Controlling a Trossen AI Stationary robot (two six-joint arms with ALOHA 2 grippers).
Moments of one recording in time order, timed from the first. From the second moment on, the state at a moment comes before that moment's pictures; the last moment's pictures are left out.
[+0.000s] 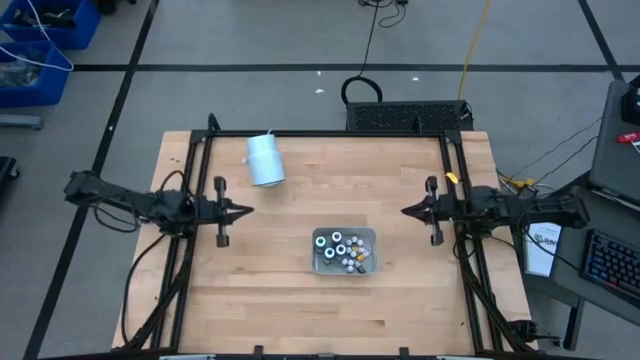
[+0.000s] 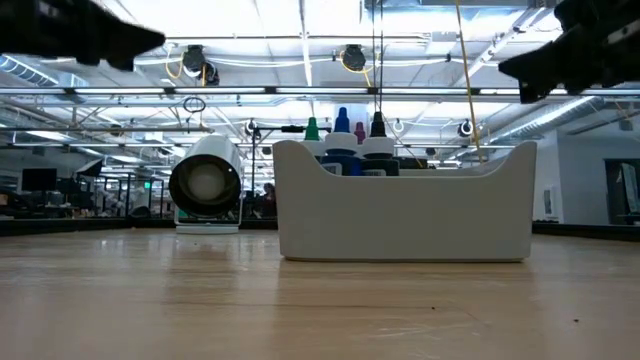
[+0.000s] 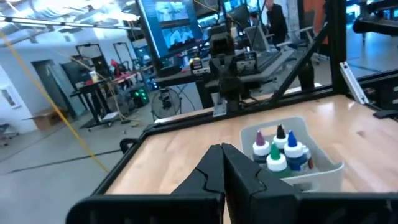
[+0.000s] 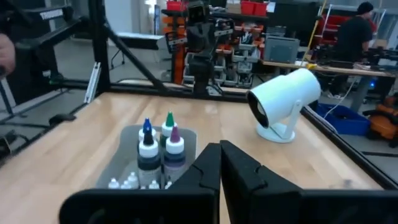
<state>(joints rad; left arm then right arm) -0.26 0.38 0.19 0.23 -0.34 0.28 0.05 0.17 0.16 -0.03 0.03 -0.06</state>
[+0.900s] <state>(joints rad) -0.10 0.02 0.01 0.03 -0.10 0.26 0.04 0.01 0.02 0.06 0.07 -0.04</state>
